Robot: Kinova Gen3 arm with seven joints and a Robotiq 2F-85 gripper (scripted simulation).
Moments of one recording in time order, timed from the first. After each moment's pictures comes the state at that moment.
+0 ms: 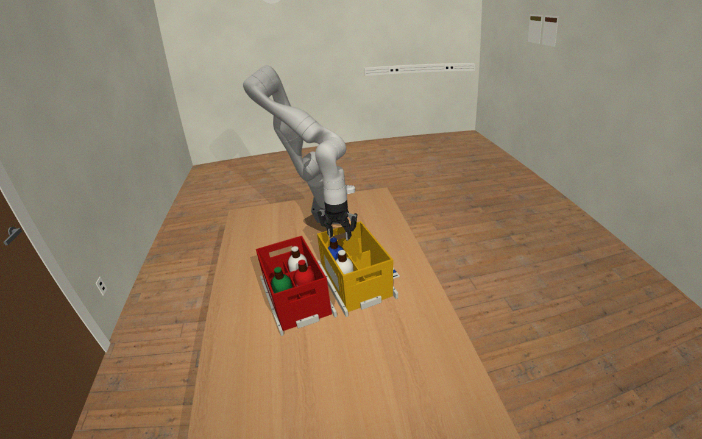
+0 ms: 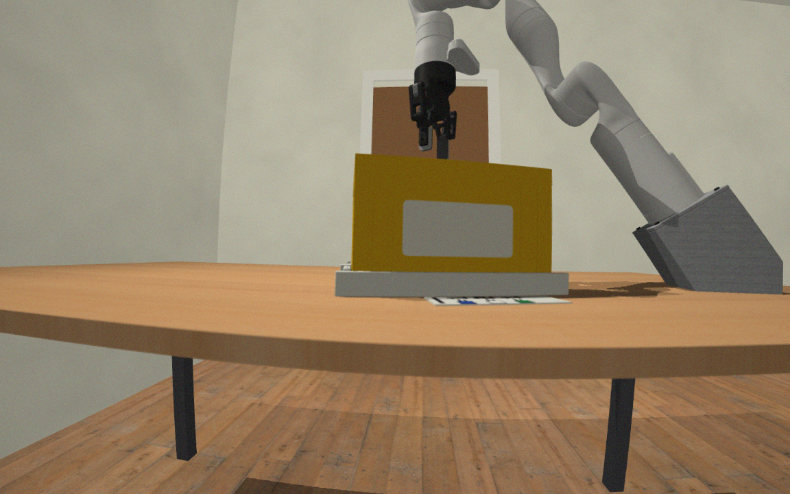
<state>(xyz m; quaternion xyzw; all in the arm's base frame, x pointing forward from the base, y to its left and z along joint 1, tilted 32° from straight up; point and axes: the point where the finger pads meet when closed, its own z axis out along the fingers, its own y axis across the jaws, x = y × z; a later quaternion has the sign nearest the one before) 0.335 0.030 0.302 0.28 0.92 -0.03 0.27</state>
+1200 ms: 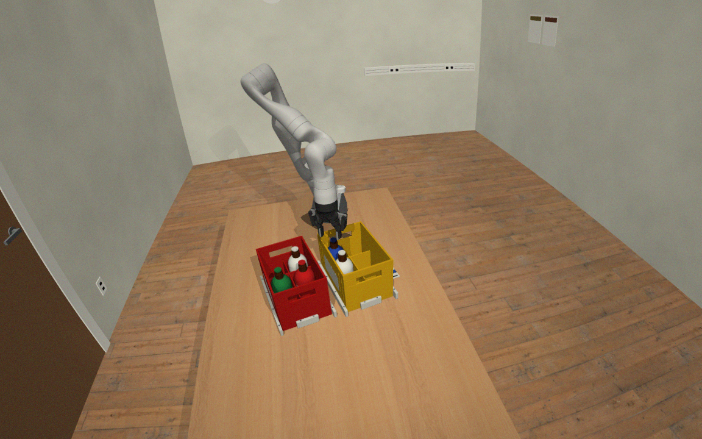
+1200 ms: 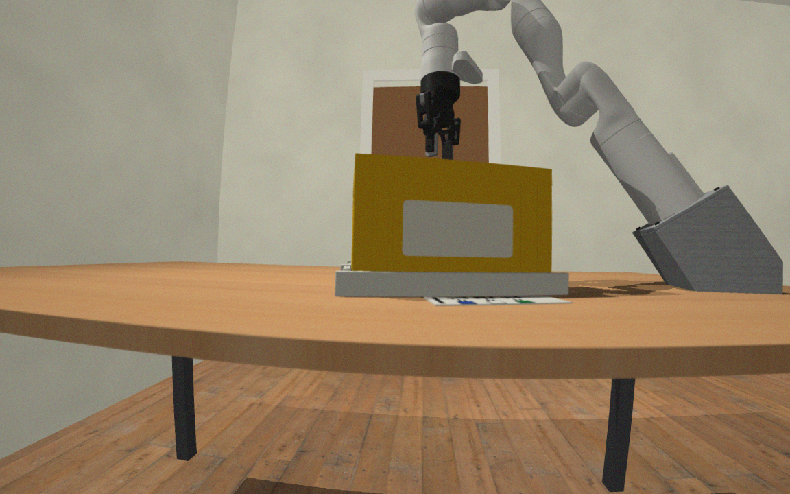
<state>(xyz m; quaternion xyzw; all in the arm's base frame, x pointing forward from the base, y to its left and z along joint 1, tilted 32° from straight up) 0.322 -0.001 0.302 0.28 0.92 -0.03 0.27</state>
